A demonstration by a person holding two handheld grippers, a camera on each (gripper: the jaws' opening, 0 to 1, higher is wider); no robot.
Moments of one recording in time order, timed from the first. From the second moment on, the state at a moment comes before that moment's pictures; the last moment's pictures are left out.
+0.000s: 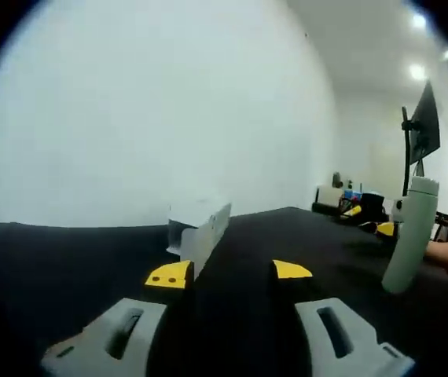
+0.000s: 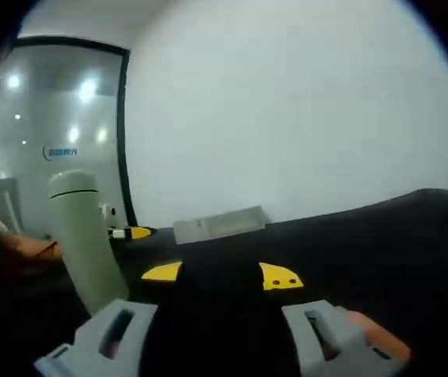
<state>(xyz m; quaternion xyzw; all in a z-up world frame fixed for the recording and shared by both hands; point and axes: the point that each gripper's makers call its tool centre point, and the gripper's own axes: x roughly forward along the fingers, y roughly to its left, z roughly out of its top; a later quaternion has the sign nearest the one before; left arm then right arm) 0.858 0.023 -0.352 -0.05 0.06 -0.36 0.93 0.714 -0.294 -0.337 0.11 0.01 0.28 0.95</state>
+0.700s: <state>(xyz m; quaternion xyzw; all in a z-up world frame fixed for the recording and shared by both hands) 0.903 0.000 -0.366 0.01 0.08 -0.44 0.90 0.710 -0.284 -0.340 0.12 0.01 0.29 0.95</state>
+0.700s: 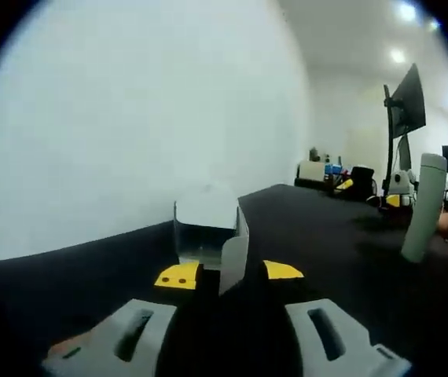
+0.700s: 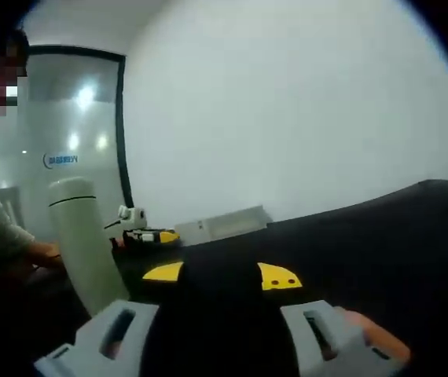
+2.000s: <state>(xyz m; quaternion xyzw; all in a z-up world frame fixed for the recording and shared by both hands) 0.862 -0.004 -0.241 0.03 0.09 -0.38 0.92 0.715 -0.298 -0.333 0.17 0.00 0.27 0.95</state>
